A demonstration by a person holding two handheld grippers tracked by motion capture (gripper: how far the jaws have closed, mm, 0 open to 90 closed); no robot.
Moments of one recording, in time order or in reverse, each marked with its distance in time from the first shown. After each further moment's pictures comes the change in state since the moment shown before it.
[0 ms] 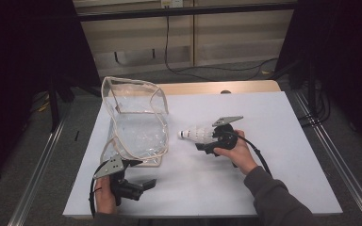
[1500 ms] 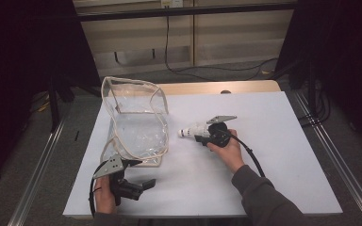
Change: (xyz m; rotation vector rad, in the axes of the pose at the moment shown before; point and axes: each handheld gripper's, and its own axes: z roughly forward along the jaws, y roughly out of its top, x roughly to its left) left arm 0.001 0.000 0.000 -0.002 -0.001 -0.005; right arm 0.005 0.006 0.020 -0.028 -0.124 0.058
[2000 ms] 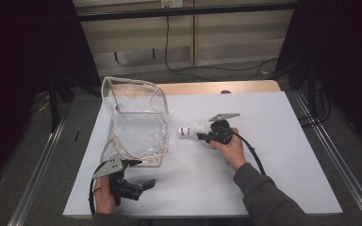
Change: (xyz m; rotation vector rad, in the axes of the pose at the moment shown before) left arm -0.001 0.000 -0.001 -0.005 0.003 -0.005; right arm -0.006 0.006 -0.008 -0.004 0.065 0.015
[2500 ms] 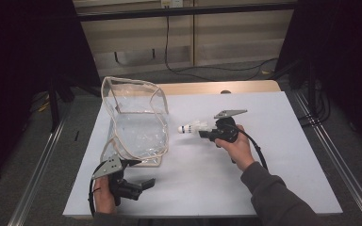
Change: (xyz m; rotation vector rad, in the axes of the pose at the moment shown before) left arm -0.001 0.001 -0.001 -0.009 0.002 0.000; right arm 0.007 0.013 -0.030 -0.030 0.061 -0.025
